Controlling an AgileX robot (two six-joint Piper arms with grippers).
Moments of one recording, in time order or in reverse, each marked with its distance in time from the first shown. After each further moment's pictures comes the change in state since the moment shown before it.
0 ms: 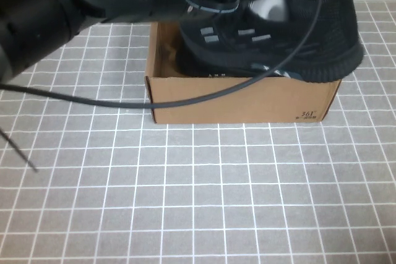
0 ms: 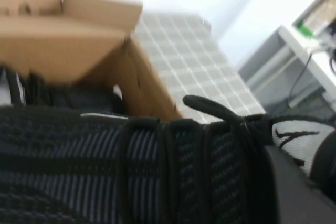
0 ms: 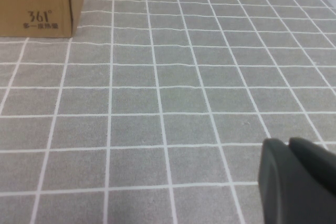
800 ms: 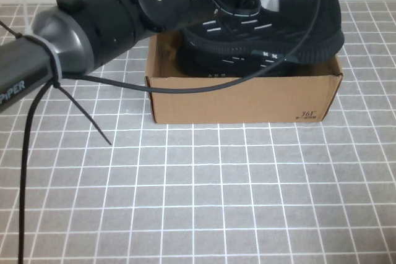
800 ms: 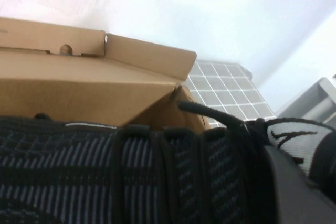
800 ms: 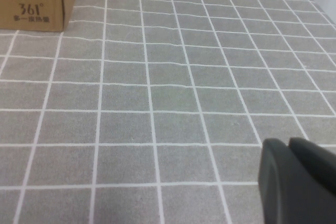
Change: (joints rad) right arm 0.000 0.000 0.000 -0.046 0.000 0.000; left arm 0.000 0.223 -0.110 0.011 -0.224 -0.032
